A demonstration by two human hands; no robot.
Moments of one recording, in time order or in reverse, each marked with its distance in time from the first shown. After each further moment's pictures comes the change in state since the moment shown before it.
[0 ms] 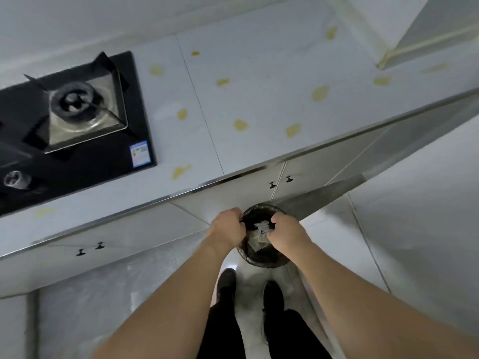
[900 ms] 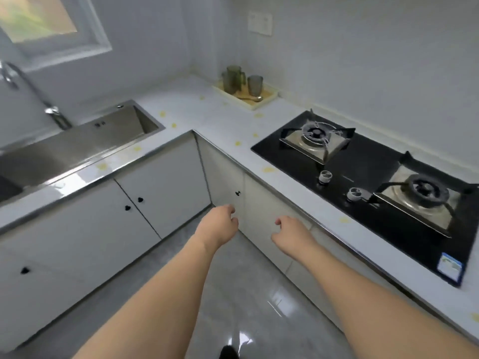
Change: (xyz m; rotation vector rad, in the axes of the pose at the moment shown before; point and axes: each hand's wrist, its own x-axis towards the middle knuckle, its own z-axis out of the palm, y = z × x) left_hand -0.389 -0.443 -0.152 -0.471 0.724 -0.709; right_hand -0.228 -0.457 0.267 -0.643 -0.233 -0.947
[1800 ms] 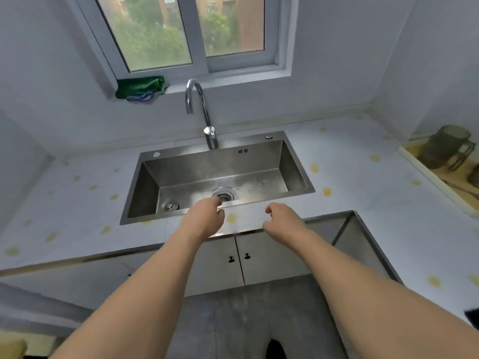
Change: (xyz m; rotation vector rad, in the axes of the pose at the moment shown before) left_hand 0.177 -0.351 -0.298 -0.028 0.406 -0.560; right_hand 0.323 -0.484 0.078 -0.160 -0.259 -0.611
